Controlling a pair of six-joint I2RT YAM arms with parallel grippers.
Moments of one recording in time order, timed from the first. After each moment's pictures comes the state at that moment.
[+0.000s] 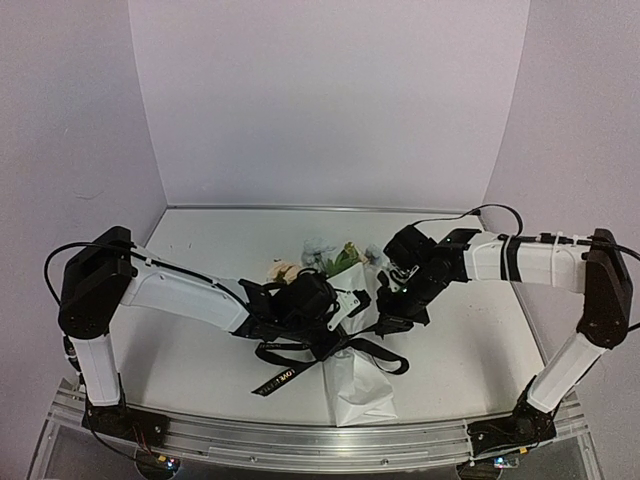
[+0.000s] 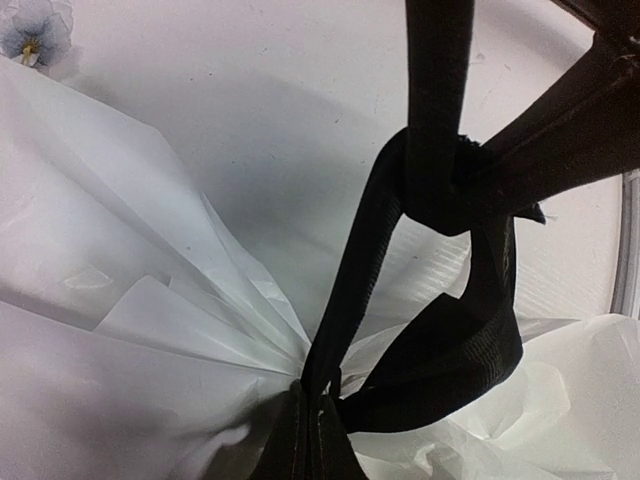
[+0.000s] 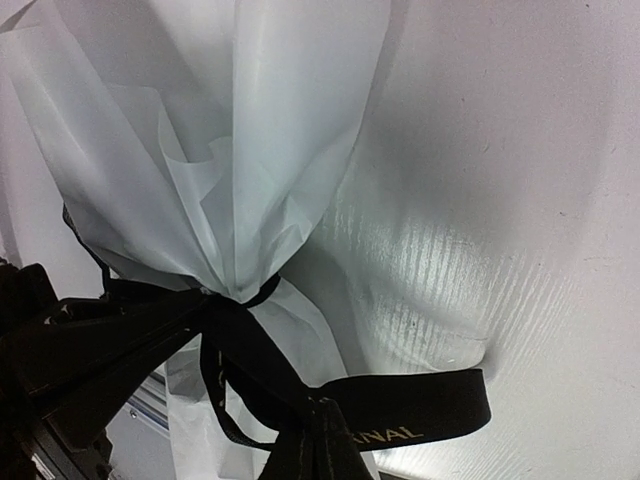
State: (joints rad) left arm -1.16 1.90 1.17 -0.06 0.01 -0.08; right arm 0.78 1.64 1.16 -0.76 -0.27 0.73
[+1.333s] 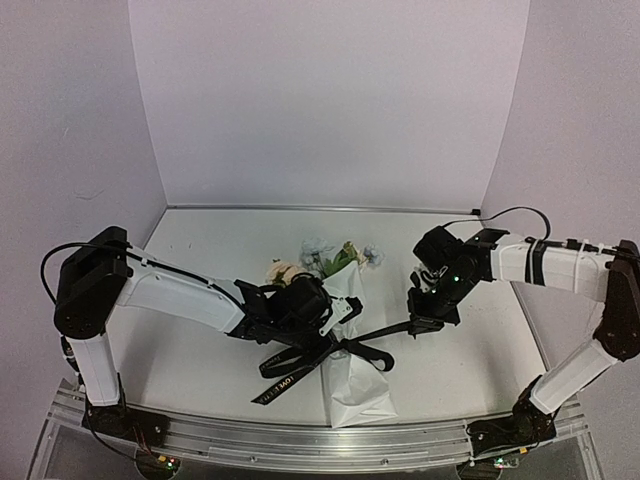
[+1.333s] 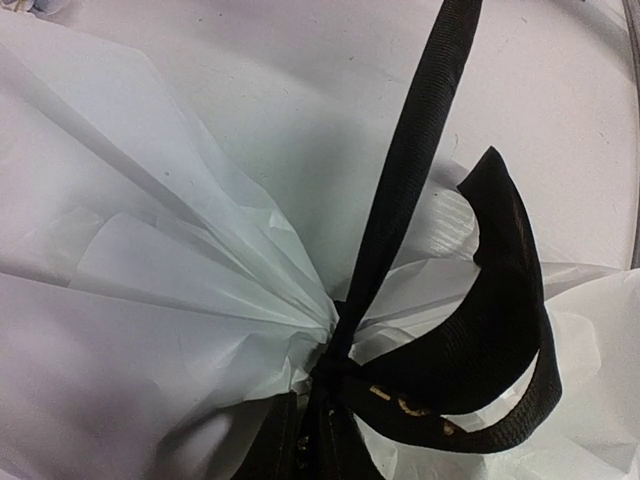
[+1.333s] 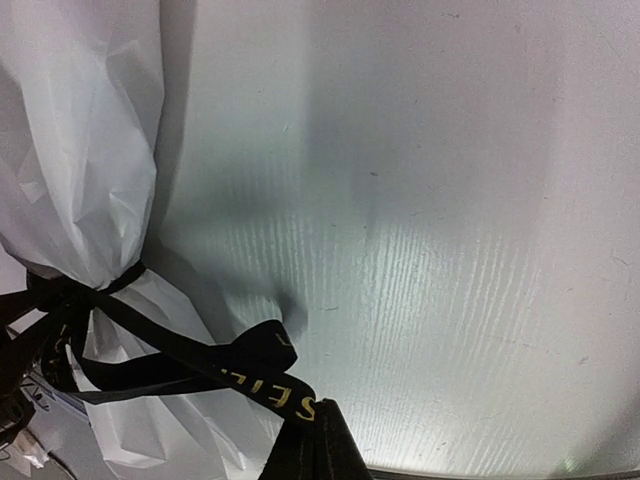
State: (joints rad) left arm -1.16 1.88 1.14 -0.13 0.00 -0.07; right arm 0.66 1.51 1.05 -0.86 -0.19 0.68
